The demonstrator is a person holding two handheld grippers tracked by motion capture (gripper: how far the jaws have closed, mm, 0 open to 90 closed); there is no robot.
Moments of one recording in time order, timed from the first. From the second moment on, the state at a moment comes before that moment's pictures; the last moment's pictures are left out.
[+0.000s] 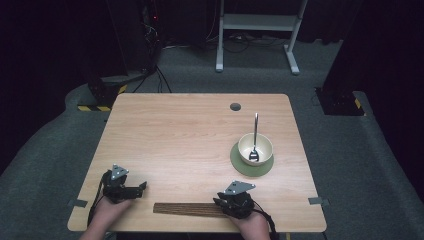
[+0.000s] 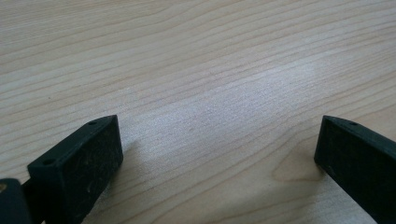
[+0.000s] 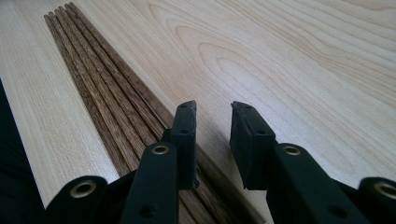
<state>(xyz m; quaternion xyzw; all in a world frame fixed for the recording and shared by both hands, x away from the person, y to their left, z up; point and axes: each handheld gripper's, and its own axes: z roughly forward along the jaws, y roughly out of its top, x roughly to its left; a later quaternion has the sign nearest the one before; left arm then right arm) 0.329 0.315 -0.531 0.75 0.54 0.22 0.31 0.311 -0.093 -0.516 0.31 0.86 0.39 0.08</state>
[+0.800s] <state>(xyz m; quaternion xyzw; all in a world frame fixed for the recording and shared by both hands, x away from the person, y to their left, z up) 0.329 0.316 -0.531 0.75 0.54 0.22 0.31 0.315 -0.099 -0.518 0.32 0.86 0.38 0.08</state>
